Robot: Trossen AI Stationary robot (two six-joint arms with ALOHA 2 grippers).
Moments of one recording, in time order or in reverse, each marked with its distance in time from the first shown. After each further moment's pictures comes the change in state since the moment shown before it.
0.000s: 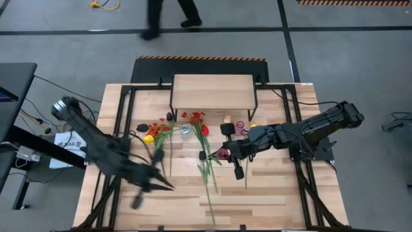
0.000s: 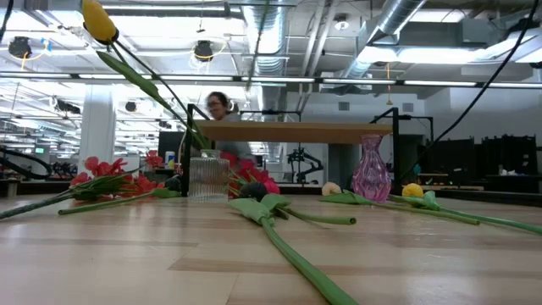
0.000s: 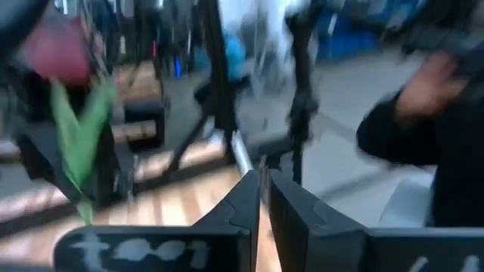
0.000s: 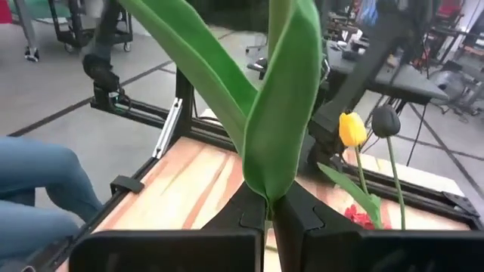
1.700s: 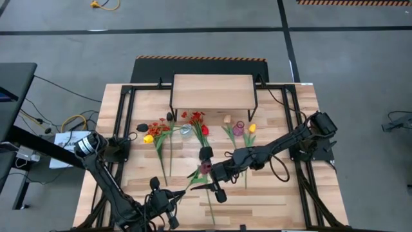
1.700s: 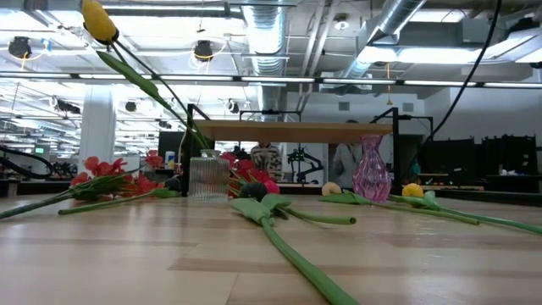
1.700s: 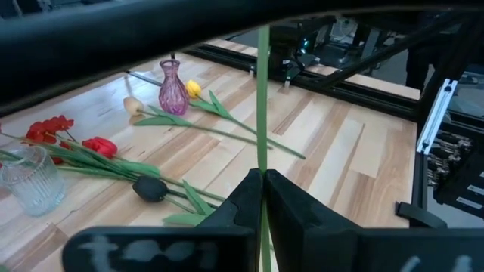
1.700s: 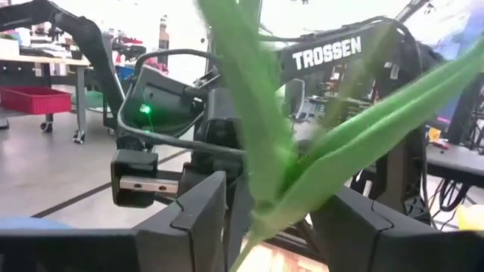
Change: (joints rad) left arm -0.212 0.758 0.530 -1.004 -0.882 -1.436; right arm 0.101 0.384 0.047 0.628 -0.053 0.030
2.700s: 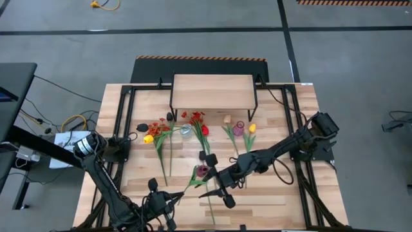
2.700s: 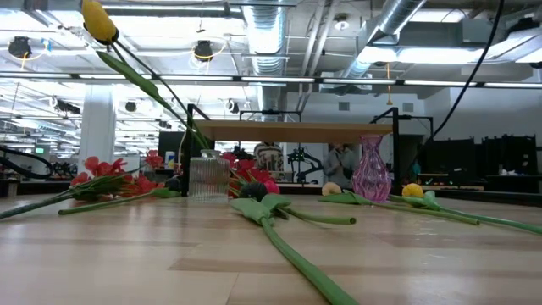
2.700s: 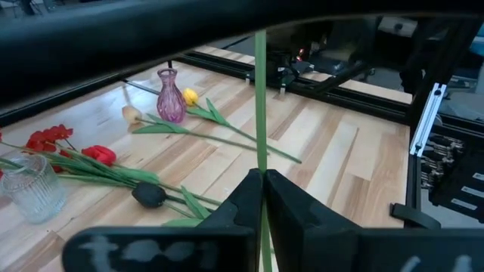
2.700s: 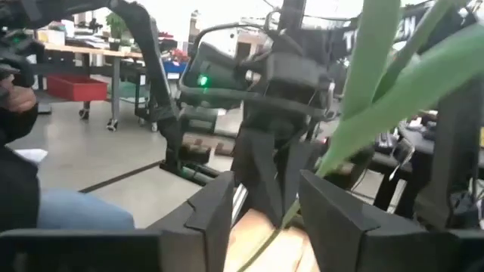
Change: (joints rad) left arm -0.022 0.000 0.000 -0.002 -0.033 0.003; right arm 0.039 -0.008 -0.099 0.071 -0.055 -0.024
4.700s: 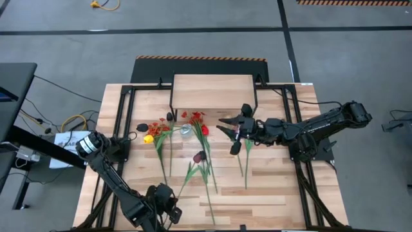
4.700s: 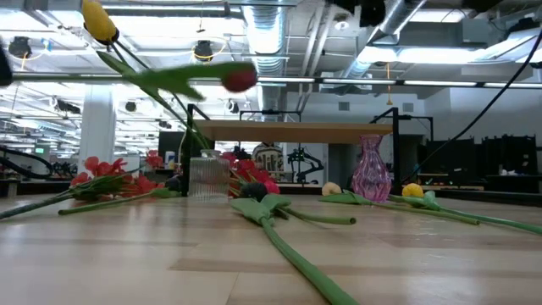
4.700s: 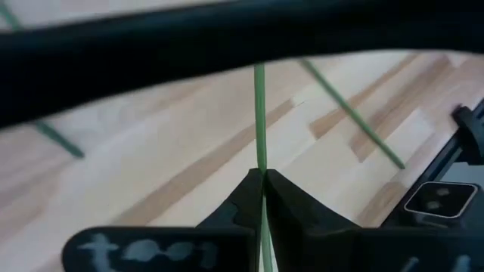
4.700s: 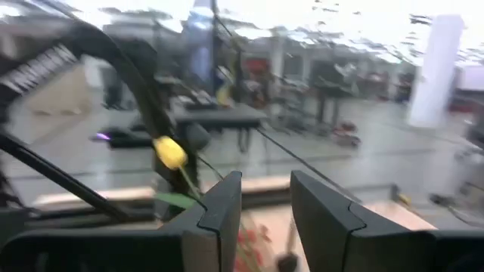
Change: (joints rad) left arm 0.070 0.002 -0.192 0.118 0.635 -0.513; right arm -0.241 -0.499 -0.347 -0.101 0.490 0.085
